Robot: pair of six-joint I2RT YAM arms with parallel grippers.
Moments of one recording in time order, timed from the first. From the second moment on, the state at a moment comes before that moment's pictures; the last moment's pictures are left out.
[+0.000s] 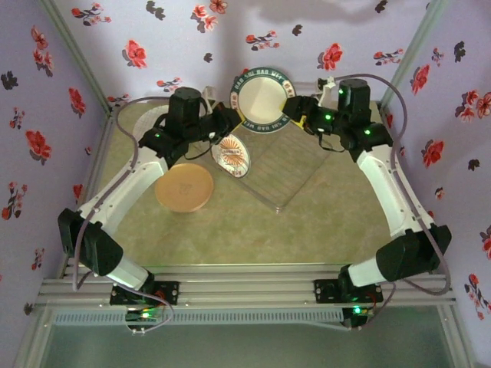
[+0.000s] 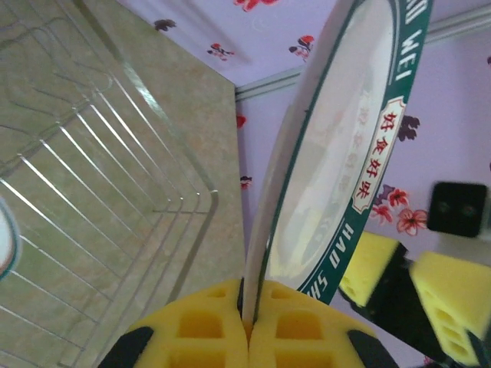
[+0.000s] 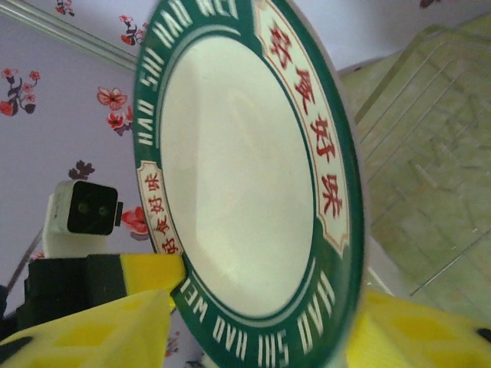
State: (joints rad) left arm -0.55 1.53 1.53 -0.37 0.36 -1.07; right arm 0.25 1.42 1.52 -0.50 -0.65 0.74
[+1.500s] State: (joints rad) left arm -0.12 0.94 0.52 -0.50 0.28 -1.20; right arm 0.69 1.28 1.42 -0.65 -0.42 -0.06
